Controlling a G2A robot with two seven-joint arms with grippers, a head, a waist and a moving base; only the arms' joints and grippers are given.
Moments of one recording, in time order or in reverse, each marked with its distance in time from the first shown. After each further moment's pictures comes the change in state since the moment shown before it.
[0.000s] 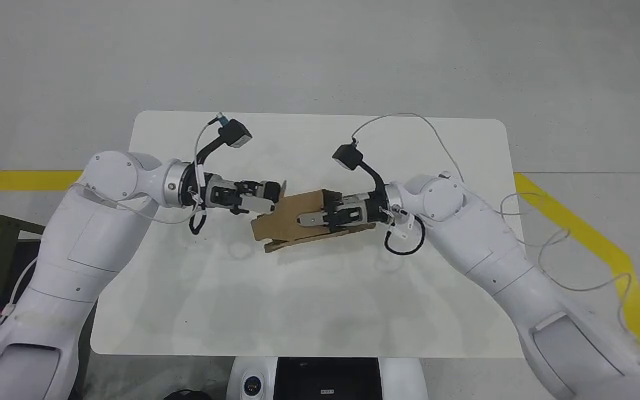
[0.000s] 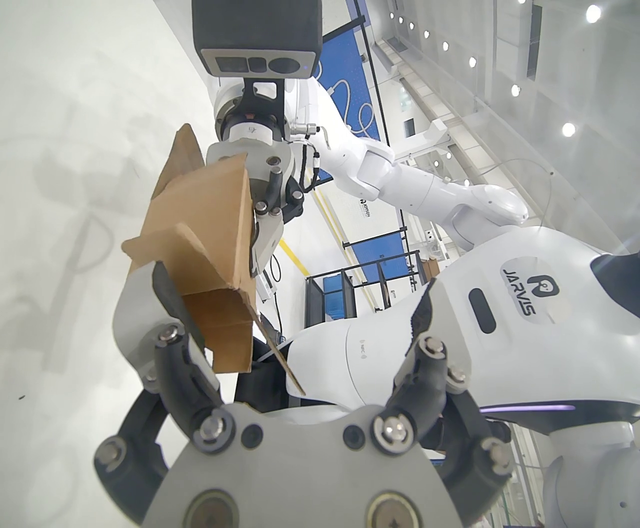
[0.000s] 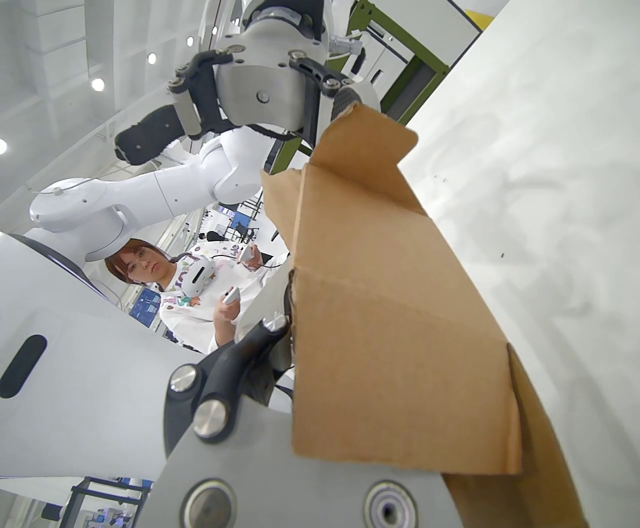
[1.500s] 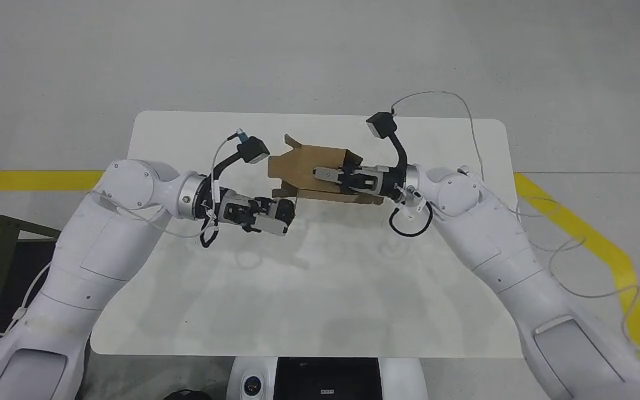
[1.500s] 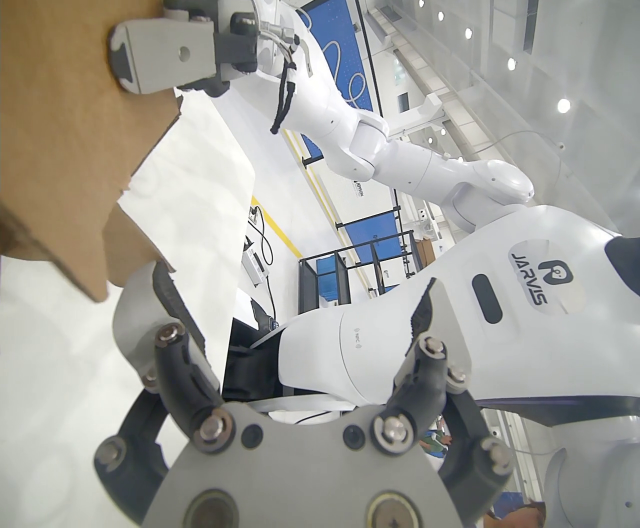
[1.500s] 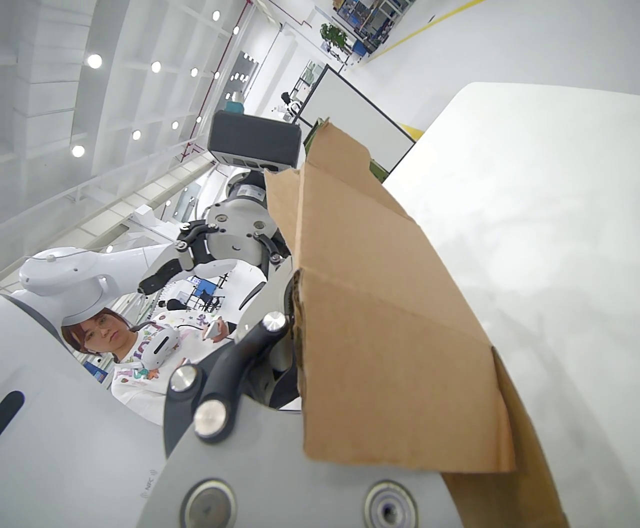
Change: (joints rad) left arm 0.033 -0.015 0.030 -0.059 0.013 0.014 -0.014; right arm -0.044 -0.003 0.159 0.019 -0.157 -0.027 -0.252
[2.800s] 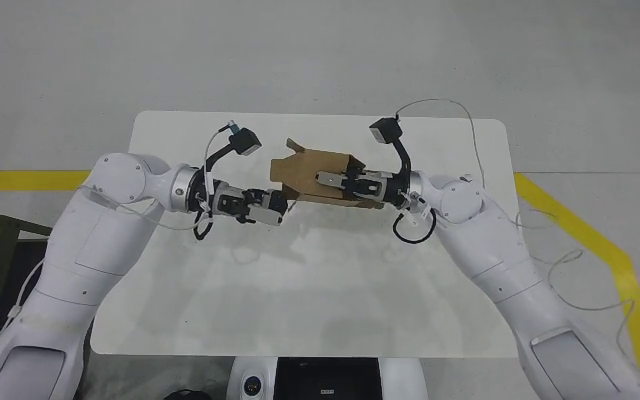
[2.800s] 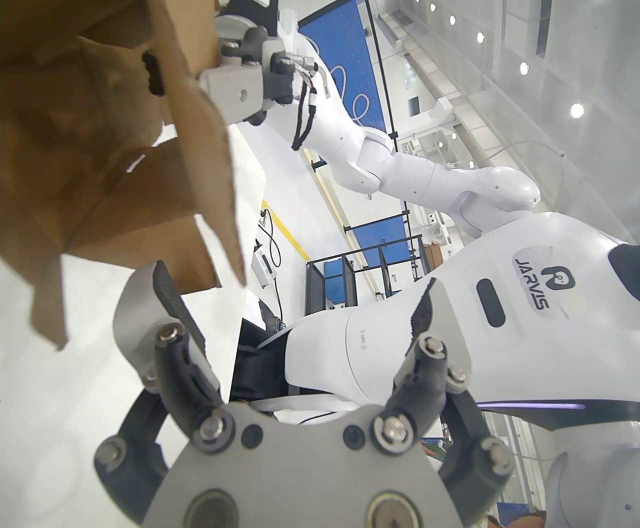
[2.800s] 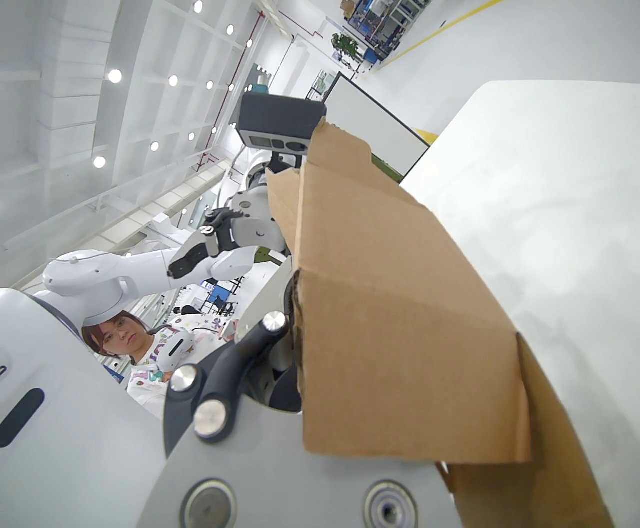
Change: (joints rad) left arm -0.013 0.002 -0.050 0.030 0.040 0.009 -0.009; right arm -0.083 0.000 0.093 -0.052 0.038 0.031 0.080
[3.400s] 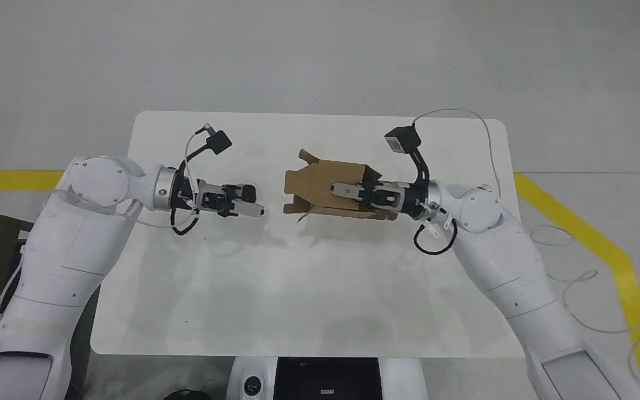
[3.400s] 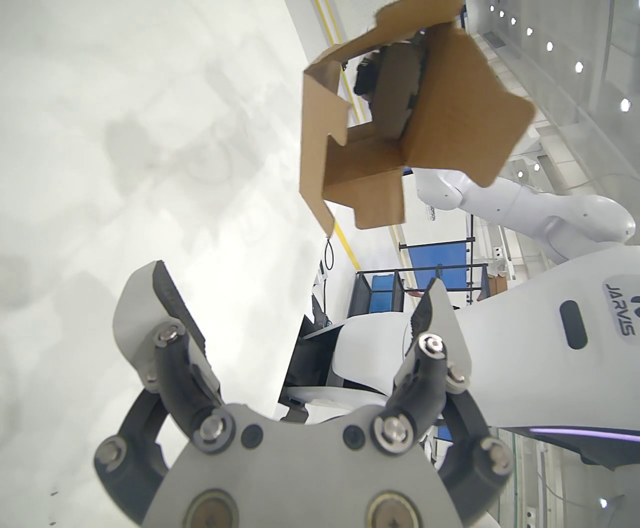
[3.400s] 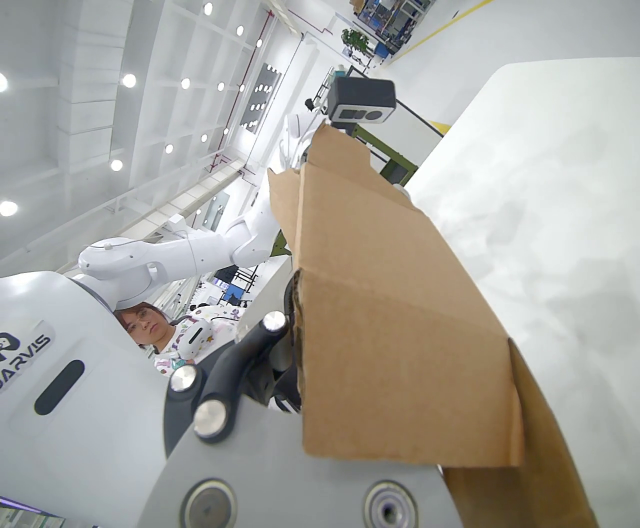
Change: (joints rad) left arm 0.030 0.036 -0.063 0.063 0.233 -0.026 0.027; right arm -0.099 0.038 0.101 -0.138 0.052 0.049 0.103
